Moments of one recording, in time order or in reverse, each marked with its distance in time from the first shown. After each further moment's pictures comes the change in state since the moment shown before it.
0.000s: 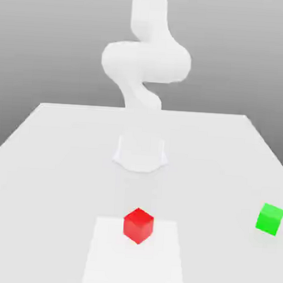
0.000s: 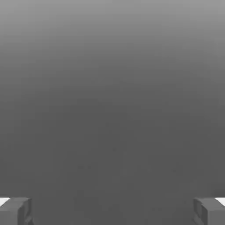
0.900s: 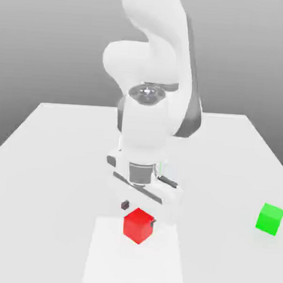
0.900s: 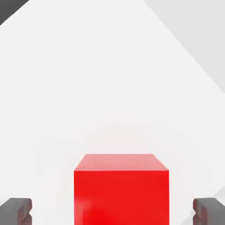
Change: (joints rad) arm -0.117 0.879 0.089 -0.485 -0.122 0.646 0.732
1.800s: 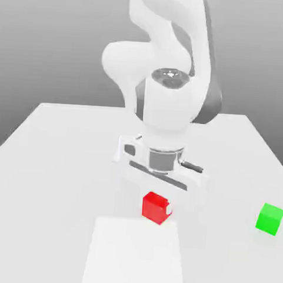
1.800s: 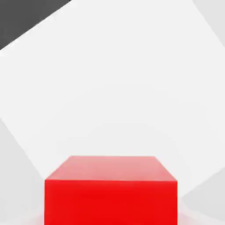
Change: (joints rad) arm 0.243 -0.179 0.119 0.053 0.152 -0.242 -0.082
